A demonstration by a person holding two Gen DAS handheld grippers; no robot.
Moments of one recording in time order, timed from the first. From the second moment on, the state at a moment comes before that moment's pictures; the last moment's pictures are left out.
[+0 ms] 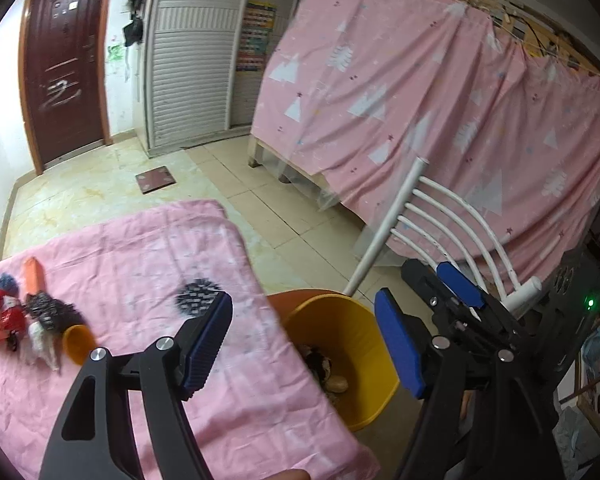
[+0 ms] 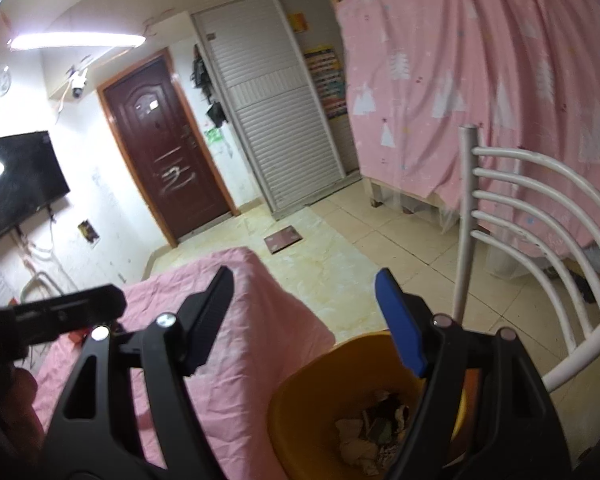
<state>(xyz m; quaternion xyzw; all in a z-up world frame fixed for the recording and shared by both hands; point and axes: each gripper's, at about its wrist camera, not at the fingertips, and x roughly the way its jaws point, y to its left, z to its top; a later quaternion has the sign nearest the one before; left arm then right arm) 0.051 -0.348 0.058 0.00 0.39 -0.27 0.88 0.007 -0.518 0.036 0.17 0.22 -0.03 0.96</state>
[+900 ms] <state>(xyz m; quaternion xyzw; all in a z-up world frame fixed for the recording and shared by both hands) 0.093 -0.091 0.065 -0.07 0.37 -0.10 0.92 0.073 -0.315 0.025 0.06 0.30 0.14 0.94</state>
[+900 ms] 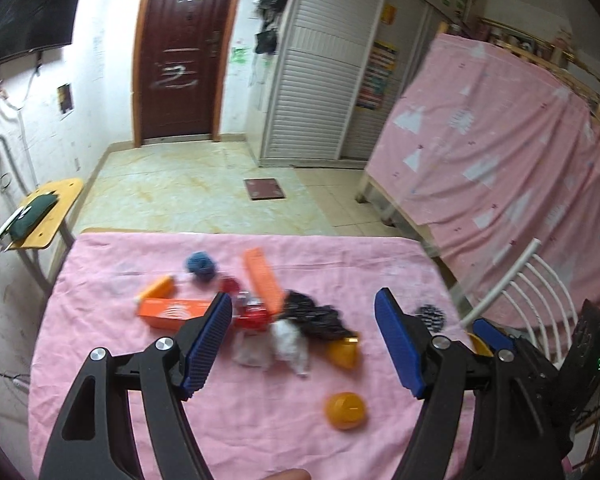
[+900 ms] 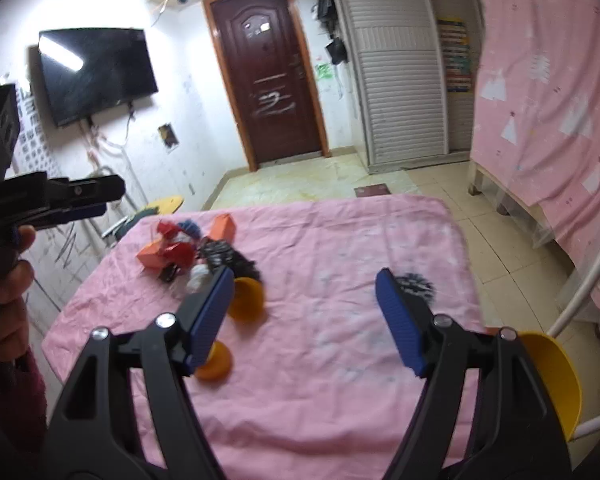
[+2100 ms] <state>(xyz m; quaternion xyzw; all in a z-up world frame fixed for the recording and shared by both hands) 0.164 -0.039 -0.038 0.03 0.44 -0.08 0.89 0.137 -0.232 -0.022 -0.01 0.39 0.19 0.90</state>
